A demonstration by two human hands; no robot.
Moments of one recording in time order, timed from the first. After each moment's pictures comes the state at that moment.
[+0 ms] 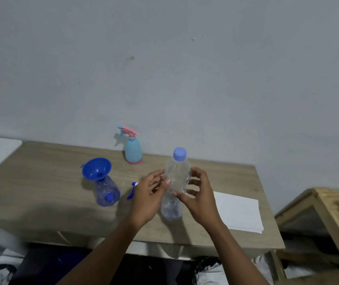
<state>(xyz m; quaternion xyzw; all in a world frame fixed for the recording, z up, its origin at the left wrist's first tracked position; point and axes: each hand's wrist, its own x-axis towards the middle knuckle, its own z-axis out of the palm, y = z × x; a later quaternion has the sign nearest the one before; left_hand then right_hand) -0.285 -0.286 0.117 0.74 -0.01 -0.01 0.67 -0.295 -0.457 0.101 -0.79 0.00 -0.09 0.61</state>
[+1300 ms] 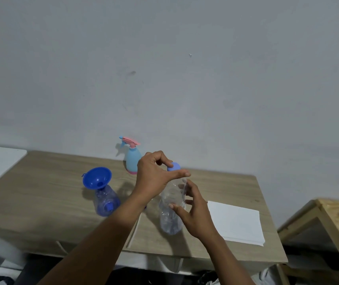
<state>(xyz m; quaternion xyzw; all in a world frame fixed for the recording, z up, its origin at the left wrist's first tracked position) -0.247 -0.305 0.191 0.79 -0.05 0.12 0.60 -0.297 -0.456 0.092 -0.83 -0.02 -0.06 0.55</state>
